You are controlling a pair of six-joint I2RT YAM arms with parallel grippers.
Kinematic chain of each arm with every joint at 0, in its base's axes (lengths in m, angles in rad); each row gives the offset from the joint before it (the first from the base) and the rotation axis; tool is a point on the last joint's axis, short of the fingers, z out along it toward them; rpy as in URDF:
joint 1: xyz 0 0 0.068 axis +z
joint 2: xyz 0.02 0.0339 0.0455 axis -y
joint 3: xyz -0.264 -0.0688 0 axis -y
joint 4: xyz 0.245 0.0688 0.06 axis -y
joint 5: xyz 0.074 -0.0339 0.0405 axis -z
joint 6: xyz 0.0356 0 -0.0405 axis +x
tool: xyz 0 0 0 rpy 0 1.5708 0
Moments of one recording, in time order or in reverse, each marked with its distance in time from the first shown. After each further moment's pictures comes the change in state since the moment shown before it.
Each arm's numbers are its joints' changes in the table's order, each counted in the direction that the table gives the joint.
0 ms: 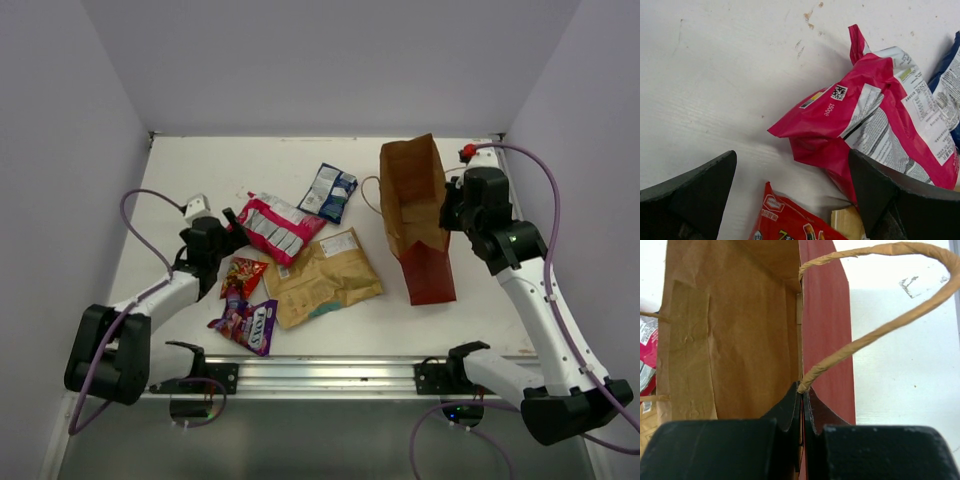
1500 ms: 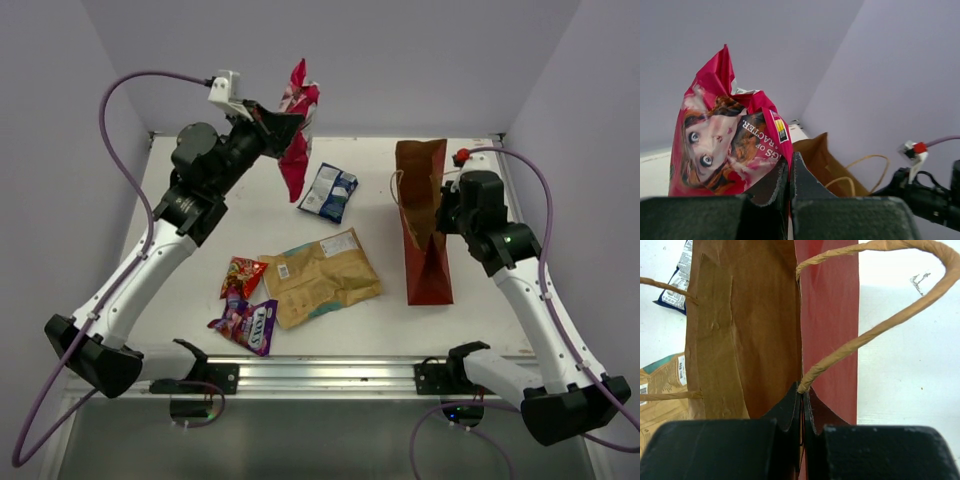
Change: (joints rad) left arm -0.277 -0.056 0.890 -0.125 0.367 0.105; right arm 0.000 0.000 -0.051 0.037 -0.042 -0.018
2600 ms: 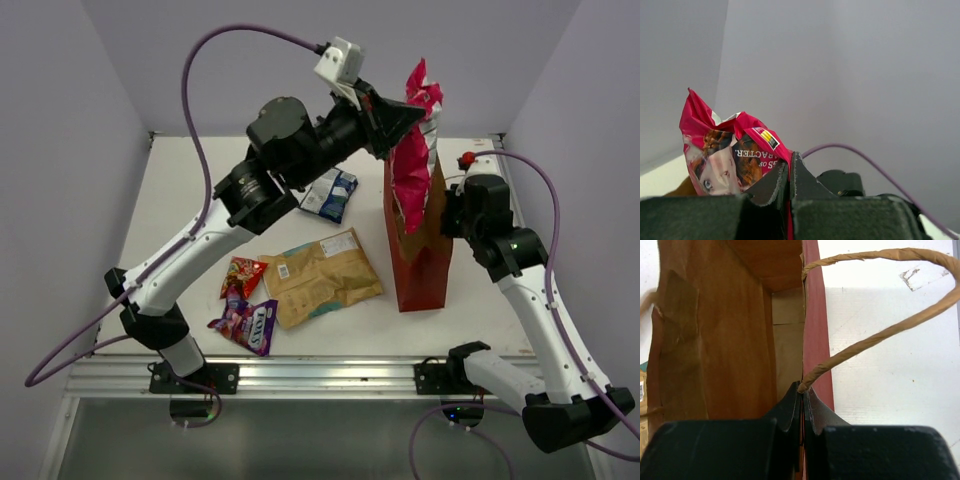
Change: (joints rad) left arm -0.493 -0.397 0.736 -0.253 -0.086 0.087; right arm 0.000 0.041 0.006 -0.046 0.026 -0.001
